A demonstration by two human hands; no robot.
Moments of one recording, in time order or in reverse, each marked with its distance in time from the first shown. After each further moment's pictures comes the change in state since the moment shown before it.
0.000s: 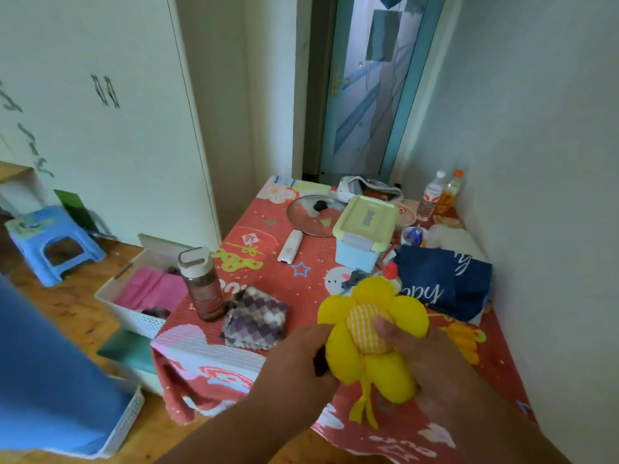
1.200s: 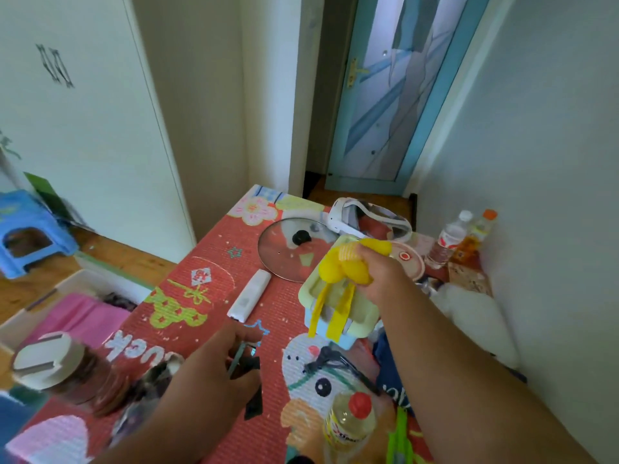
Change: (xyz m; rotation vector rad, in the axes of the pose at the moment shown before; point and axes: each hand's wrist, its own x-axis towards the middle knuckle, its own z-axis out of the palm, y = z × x) left_hand 0.249 -0.048 -0.005 -0.027 0.221 -0.435; right_hand 0.459 -0.092 -0.058 0.018 0.191 0.213
